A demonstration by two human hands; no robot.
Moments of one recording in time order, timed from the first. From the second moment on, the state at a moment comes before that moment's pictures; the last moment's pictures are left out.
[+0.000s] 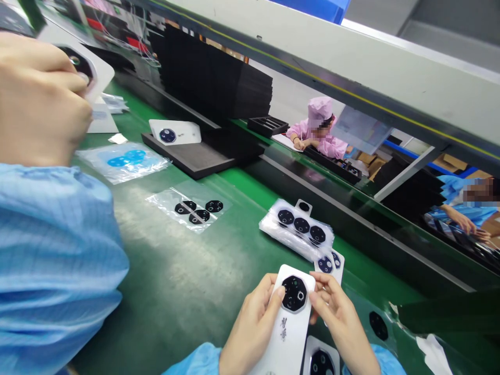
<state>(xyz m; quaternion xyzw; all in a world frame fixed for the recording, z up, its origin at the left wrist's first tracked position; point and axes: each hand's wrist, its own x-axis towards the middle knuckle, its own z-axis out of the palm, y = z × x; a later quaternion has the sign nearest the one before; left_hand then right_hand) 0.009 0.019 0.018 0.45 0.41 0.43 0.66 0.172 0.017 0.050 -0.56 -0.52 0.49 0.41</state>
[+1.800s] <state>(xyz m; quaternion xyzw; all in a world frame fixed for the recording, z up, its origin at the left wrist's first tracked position) 0.011 0.018 0.021 0.40 0.38 0.41 0.73 0.152 0.001 0.034 -0.53 -0.46 0.53 0.48</state>
